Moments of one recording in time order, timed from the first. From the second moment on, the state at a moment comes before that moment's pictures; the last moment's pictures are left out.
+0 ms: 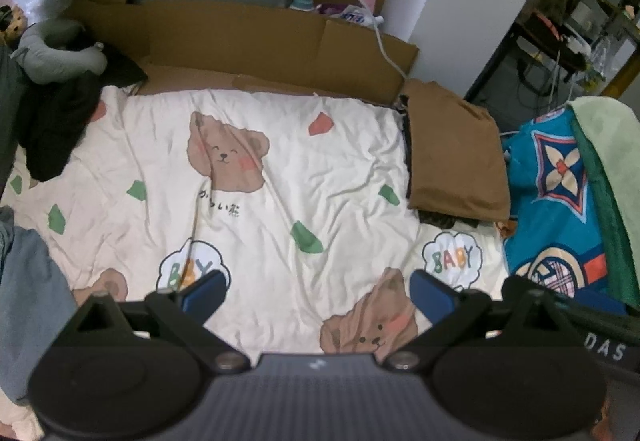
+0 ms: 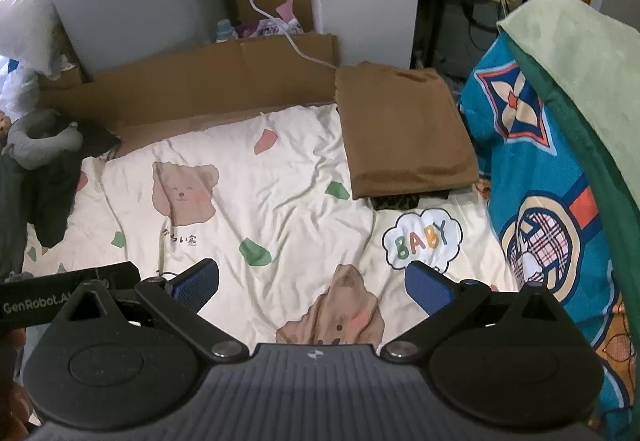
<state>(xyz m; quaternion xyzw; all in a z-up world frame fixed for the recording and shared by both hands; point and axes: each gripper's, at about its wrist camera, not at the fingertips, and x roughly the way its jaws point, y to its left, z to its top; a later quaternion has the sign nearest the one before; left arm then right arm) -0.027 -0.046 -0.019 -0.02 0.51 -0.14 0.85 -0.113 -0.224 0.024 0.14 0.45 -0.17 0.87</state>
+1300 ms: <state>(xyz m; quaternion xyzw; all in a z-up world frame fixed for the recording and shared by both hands) -0.023 -0.052 -0.027 0.03 0.52 -0.12 0.84 -0.110 -0.219 0.013 0.14 0.48 -0.15 0.85</state>
